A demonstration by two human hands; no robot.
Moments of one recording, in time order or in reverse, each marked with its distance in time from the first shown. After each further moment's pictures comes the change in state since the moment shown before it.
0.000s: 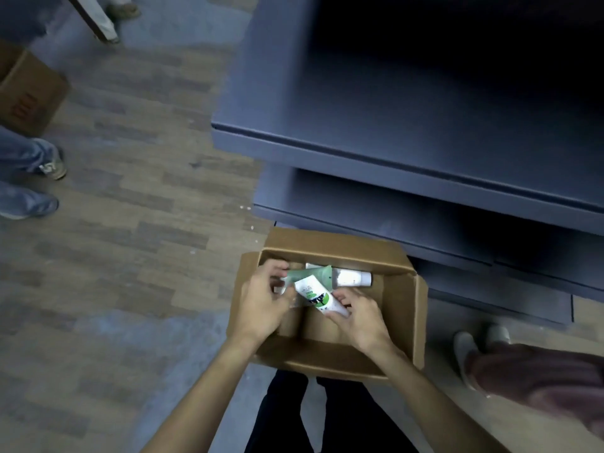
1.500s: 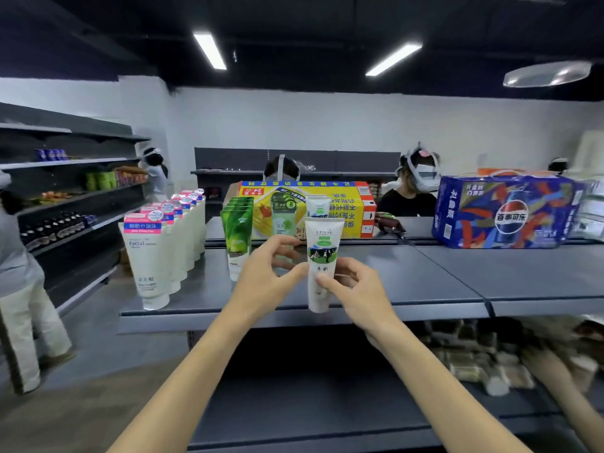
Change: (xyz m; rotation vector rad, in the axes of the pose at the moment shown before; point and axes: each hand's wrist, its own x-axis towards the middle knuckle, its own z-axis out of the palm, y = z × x) left_hand -0.080 0.502 -0.100 -0.097 0.025 1.114; right_hand -0.164 -0.259 -0.440 0.592 0.748 -0.673
